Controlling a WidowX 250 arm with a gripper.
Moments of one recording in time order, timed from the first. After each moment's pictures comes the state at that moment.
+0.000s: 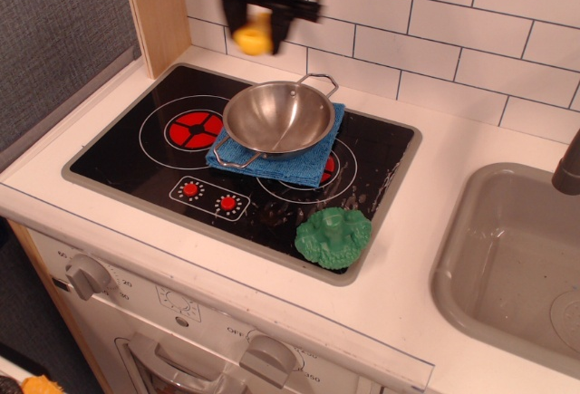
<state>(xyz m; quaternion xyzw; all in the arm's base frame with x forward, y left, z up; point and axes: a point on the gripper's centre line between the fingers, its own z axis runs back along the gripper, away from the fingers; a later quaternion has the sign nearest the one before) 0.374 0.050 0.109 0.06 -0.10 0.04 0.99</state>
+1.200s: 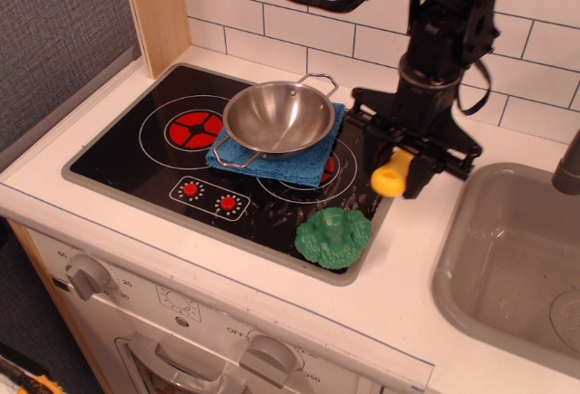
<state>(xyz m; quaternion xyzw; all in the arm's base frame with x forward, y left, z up) 0.343 -0.077 0.033 0.05 -0.05 -0.08 0.99</state>
